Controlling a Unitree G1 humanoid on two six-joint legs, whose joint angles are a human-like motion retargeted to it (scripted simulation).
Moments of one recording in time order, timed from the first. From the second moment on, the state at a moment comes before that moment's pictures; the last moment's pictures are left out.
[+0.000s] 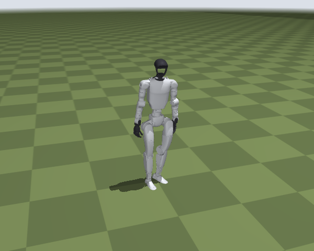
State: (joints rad) left arm -0.02 0.12 0.42 1.50 0.30 0.10 -0.24; right arm -0.01 -0.10 -0.11 1.54 -0.62 -0.09 -0.02; waist -0.21 -0.05 0.04; left_leg -0.03 -0.09 0.32 0.02 -0.06 0.11; right_leg -0.12 0.01 -0.05 0.05 -0.06 0.01
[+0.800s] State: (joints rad) left arm -0.02 0.10 0.31 1.48 0.36 0.10 -0.16; right arm 0.03 -0.12 -0.16 1.62 -0.55 -0.06 0.04; waist -0.04 -0.03 0.02; left_leg -0.10 0.00 0.49 0.06 -0.09 0.03; right_leg -0.01 -0.08 -0.69 -0.01 -0.09 -0.03
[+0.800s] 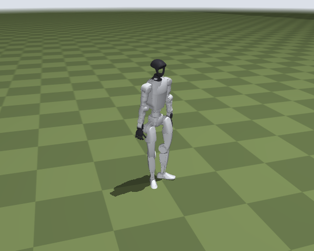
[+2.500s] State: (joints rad) left arm 0.11 0.17 0.41 1.56 0.34 0.18 -0.19; right arm -0.01 -0.13 -0.11 1.50 -0.64 -0.10 0.07; waist -0.11 0.00 -0.04; left_leg 0.08 0.02 0.91 0.01 -0.16 0.01; right_leg 0.08 -0.12 -1.19 0.09 -0.10 0.04
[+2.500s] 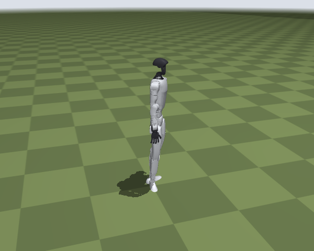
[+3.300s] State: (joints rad) left arm 0.01 0.10 0.29 1.47 0.35 0.12 -0.16; right arm -0.01 -0.13 -0.16 1.61 -0.62 -0.02 0.02; waist -0.16 0.05 0.01; left_leg -0.04 -0.03 0.16 0.08 -0.03 -0.05; right_leg -0.05 0.01 -0.38 0.03 -0.03 -0.08
